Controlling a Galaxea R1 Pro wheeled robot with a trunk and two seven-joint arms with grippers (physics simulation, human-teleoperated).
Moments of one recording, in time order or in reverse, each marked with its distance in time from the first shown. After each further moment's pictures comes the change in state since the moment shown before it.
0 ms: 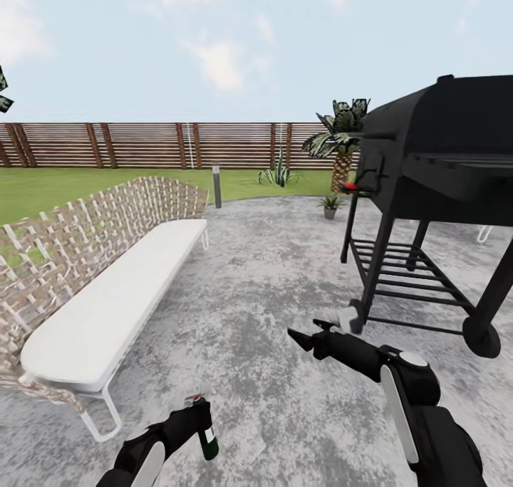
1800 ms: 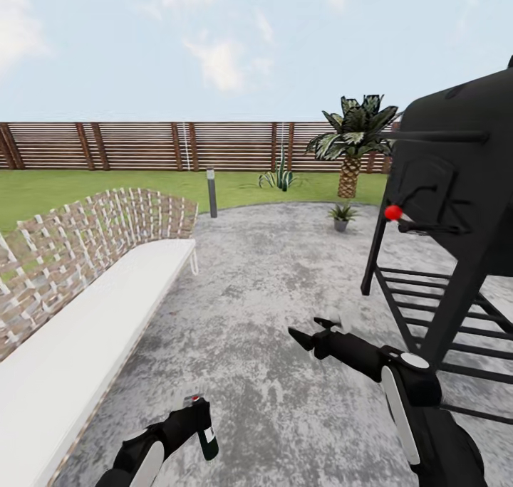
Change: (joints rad) left arm 0.000 0.002 0.004 0.002 0.011 0.001 -0.001; right arm 0.005 -0.005 0.000 0.000 0.000 -0.041 0.004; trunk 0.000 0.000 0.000
